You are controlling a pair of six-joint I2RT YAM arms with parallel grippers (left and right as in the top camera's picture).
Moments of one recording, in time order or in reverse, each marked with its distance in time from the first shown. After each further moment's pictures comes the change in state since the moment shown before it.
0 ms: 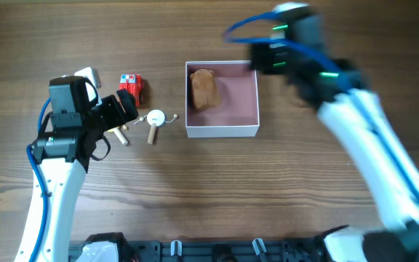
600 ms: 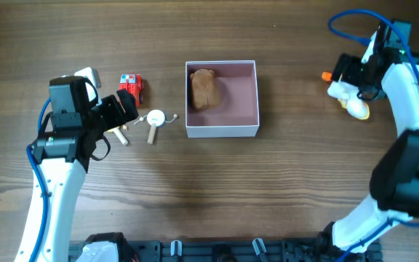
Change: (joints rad) left arm 0.000 0.000 0.000 0.000 0.000 0.000; right arm -0.566 0.372 -0.052 -0.052 -0.147 -0.163
